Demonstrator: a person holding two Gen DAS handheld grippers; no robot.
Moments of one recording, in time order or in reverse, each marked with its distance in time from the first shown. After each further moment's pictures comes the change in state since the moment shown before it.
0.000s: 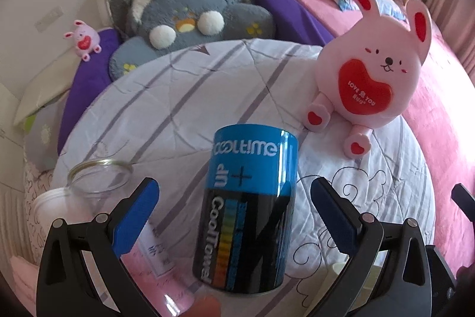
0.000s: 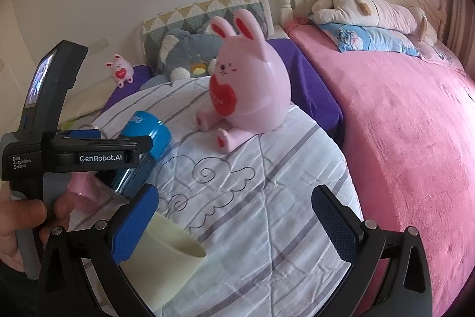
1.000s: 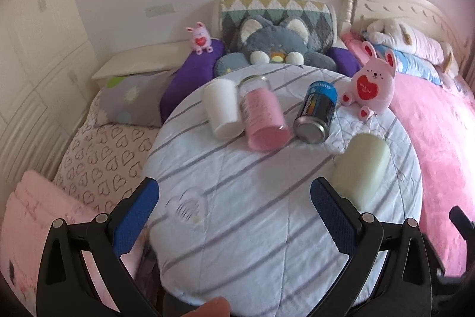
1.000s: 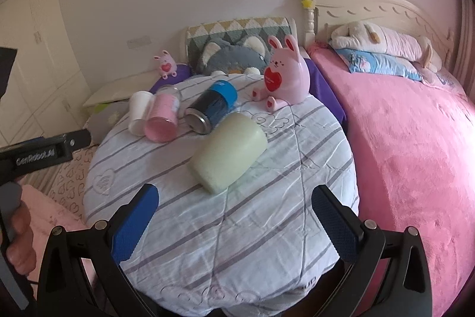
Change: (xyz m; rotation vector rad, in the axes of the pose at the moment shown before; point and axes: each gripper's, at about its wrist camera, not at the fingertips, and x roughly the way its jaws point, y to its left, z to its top) left arm -0.187 0.031 -0.193 -0.307 -0.245 0.258; right arm -0.132 0.049 -0.107 -0.129 -0.091 0.060
